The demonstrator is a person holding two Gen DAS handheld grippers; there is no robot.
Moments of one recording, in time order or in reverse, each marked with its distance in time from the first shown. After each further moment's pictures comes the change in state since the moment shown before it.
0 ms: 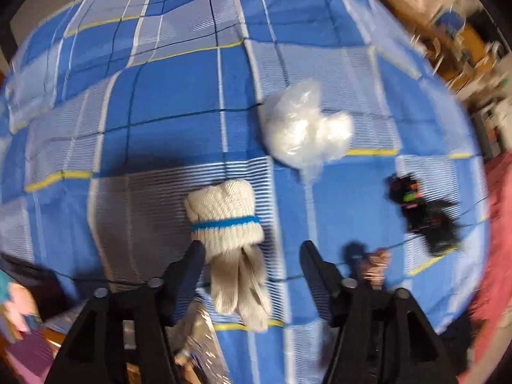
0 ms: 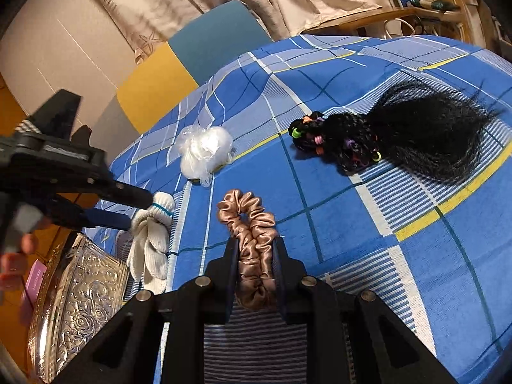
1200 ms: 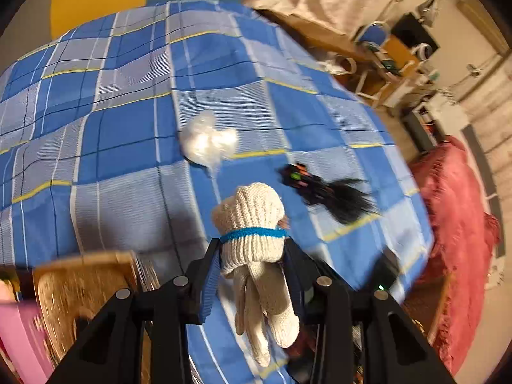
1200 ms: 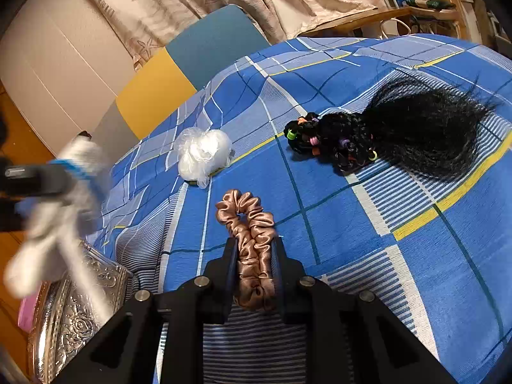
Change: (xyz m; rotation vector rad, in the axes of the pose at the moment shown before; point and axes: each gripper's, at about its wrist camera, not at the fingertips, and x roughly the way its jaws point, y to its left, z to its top) left arm -0.092 -0.022 -0.079 0.140 -0.221 -0.311; right arm -0.003 -0.002 -0.002 0.012 -0.019 -0.004
